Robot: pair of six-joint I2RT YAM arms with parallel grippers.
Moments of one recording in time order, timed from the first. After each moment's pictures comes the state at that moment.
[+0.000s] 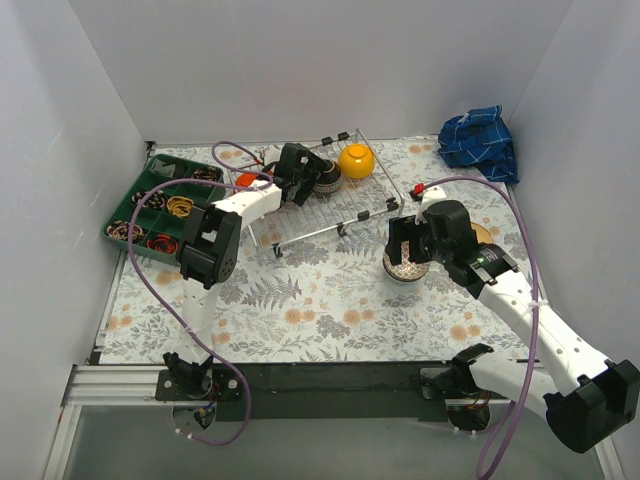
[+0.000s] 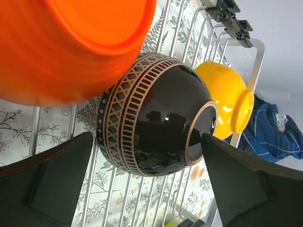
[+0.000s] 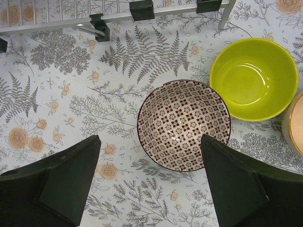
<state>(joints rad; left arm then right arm) -0.46 2.20 1.67 -0.11 -0.16 -1.27 0.52 0.99 0.89 -0.53 0.05 0.22</state>
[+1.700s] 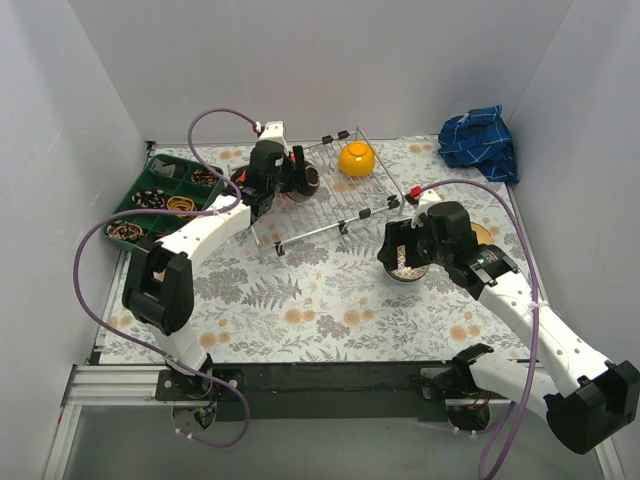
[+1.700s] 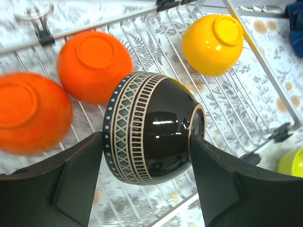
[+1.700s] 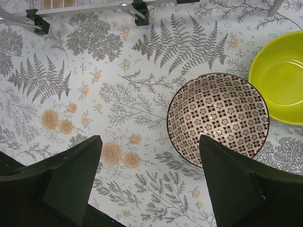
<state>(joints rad) -0.48 1.74 1.36 -0.08 -0.21 -0.44 0.52 0.98 0.87 -0.53 -0.10 0.24</state>
